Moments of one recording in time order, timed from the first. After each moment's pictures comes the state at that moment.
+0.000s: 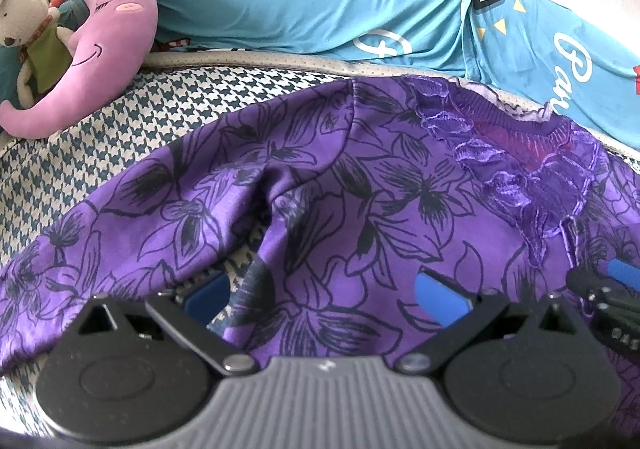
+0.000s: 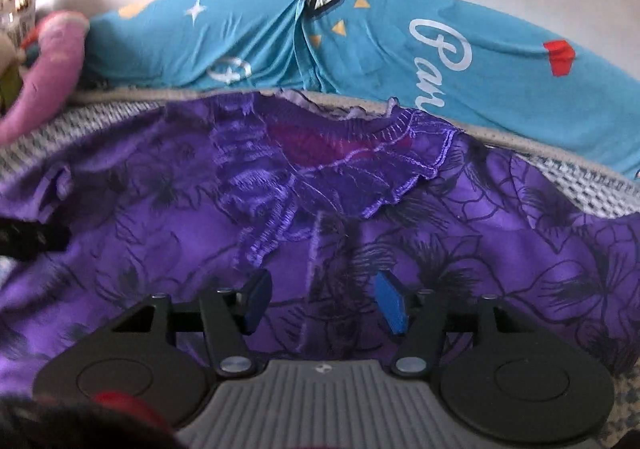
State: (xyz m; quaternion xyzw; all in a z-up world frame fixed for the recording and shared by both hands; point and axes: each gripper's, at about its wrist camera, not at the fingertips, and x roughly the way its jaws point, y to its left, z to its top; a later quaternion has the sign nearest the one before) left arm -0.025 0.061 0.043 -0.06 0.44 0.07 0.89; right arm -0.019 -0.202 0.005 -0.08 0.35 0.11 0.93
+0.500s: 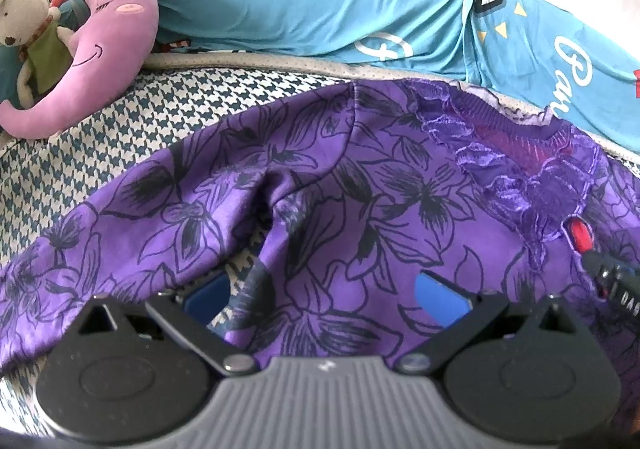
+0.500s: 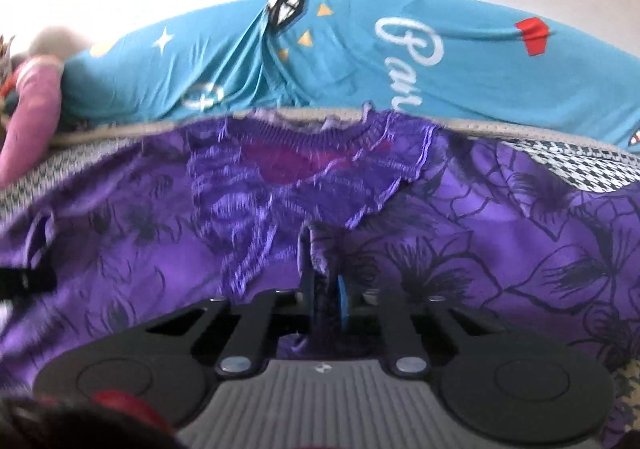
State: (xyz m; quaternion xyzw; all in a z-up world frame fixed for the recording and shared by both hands) left arm -0.024 0.064 0.046 -0.06 0.44 0.07 0.90; right arm -0.008 -0.213 0.015 0.00 0.33 0.10 0.94
